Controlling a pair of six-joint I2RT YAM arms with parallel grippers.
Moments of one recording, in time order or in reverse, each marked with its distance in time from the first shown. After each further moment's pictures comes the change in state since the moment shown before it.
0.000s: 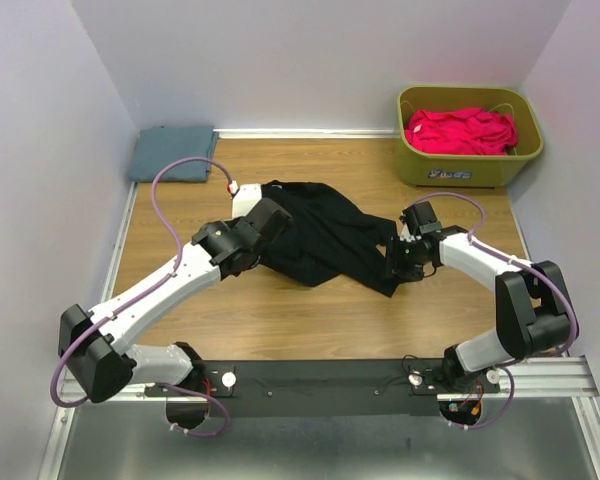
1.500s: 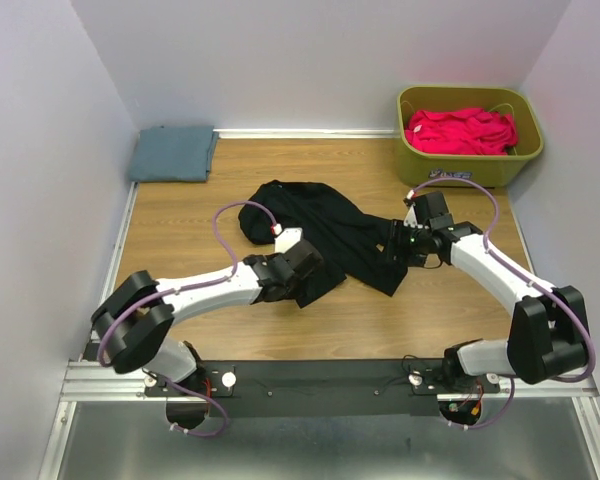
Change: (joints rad) left arm -0.145 0.172 -0.306 0.467 0.245 -0.110; right arm -0.002 -0.130 0.060 -0.010 -0.035 -0.001
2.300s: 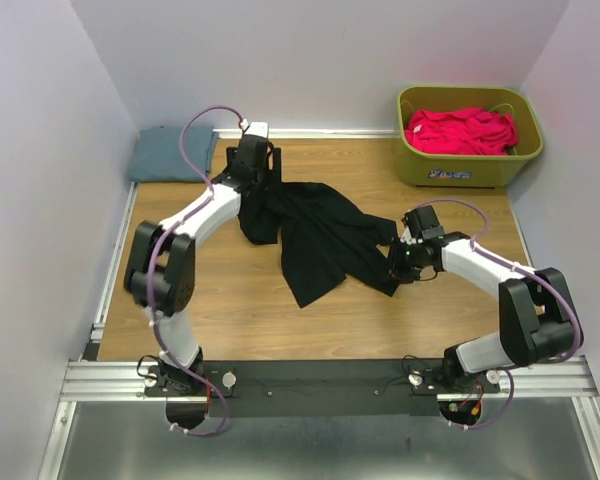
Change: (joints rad) left arm 0.573 0.423 0.552 0.332 0.044 0.665; right arm 0.000 0.094 -0.121 0.080 -0.048 0.116
